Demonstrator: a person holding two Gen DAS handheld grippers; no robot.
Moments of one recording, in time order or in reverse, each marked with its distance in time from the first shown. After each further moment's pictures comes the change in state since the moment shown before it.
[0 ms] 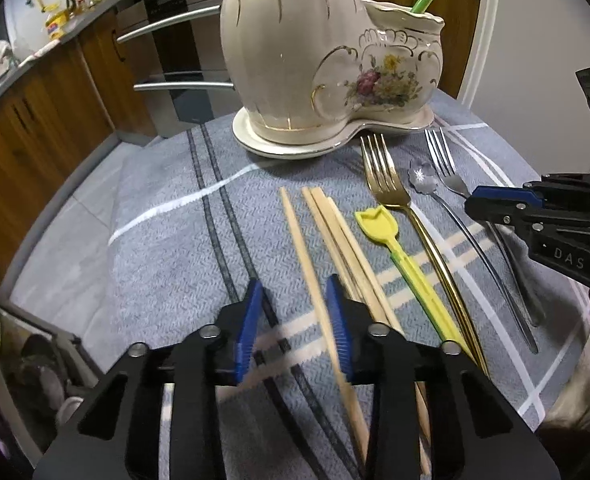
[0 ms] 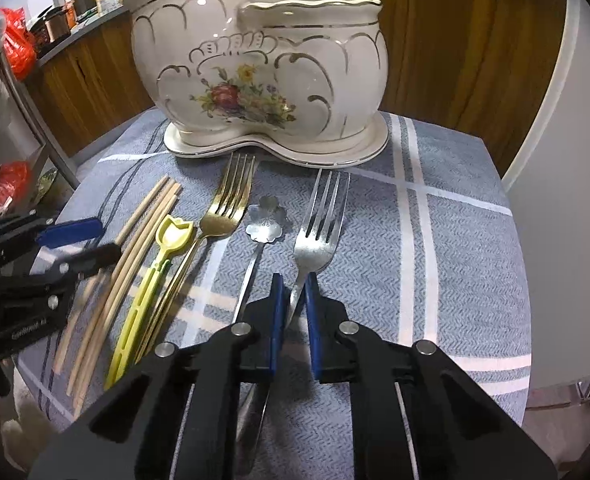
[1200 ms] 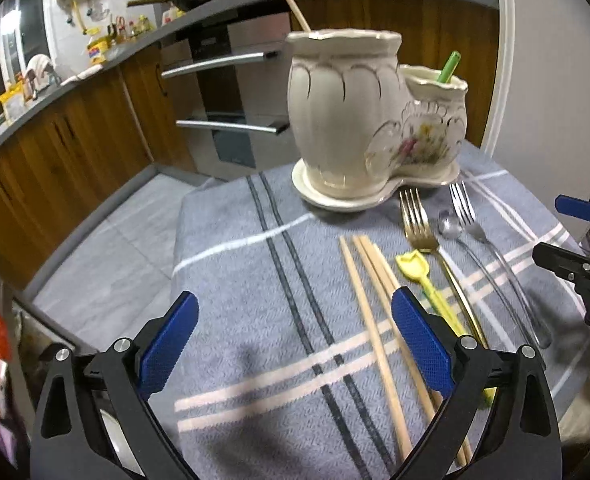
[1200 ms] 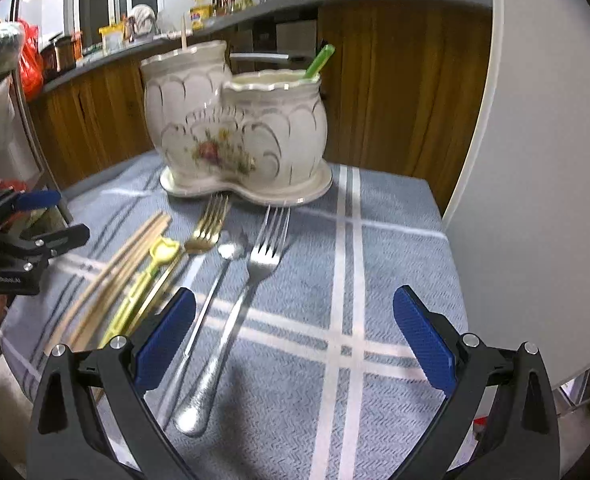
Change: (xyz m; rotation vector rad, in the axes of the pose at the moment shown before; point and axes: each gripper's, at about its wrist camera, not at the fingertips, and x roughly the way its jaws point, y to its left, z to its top) left arm -0.032 0.019 -0.003 -0.049 -0.152 0.107; right arm -0.041 -0.023 -0.027 -0.010 -0.200 -0.082
